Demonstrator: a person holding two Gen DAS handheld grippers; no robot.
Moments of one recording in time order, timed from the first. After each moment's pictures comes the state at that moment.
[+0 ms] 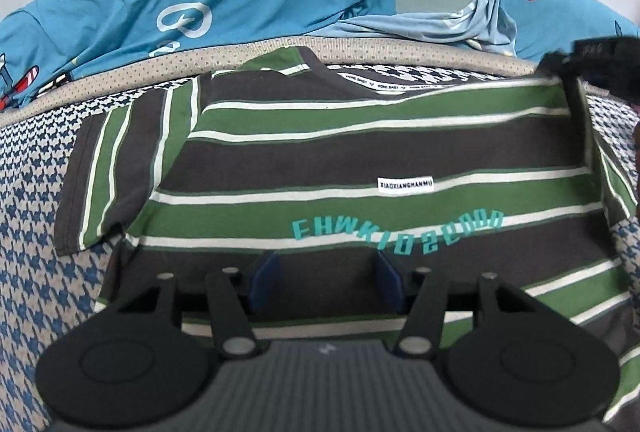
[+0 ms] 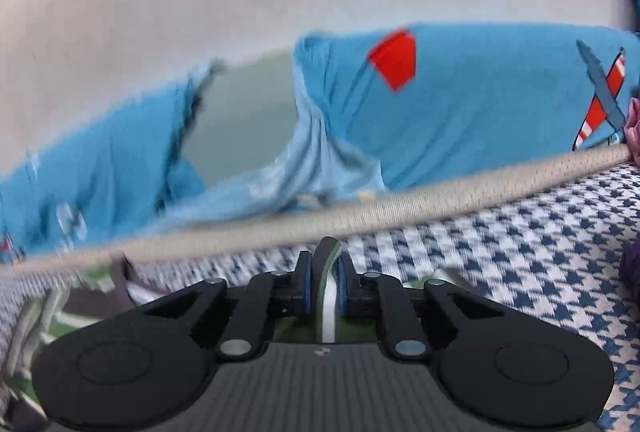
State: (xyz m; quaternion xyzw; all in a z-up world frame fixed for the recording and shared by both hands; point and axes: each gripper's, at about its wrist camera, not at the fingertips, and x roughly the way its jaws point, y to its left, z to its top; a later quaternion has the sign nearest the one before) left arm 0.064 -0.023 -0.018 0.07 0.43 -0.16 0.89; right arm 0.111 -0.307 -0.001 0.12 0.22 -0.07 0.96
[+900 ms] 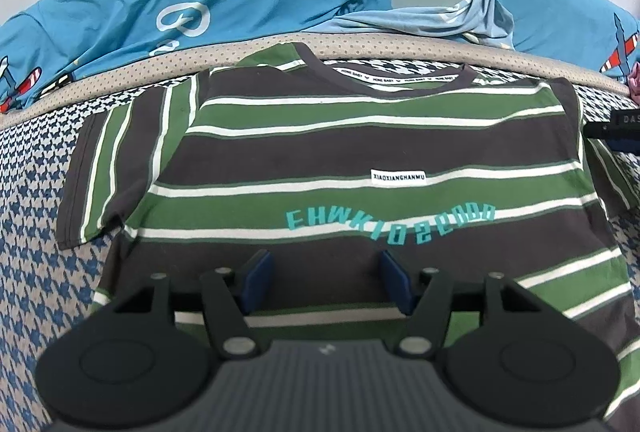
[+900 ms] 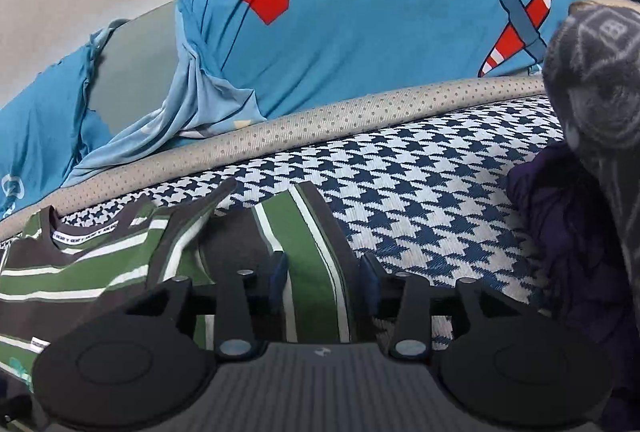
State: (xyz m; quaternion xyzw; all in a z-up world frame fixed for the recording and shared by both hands) left arm 0.056 -0.029 -0.020 0.08 0.43 -0.16 0.89; right arm 0.082 -0.362 -0.024 0.13 0.34 -0.12 0.92
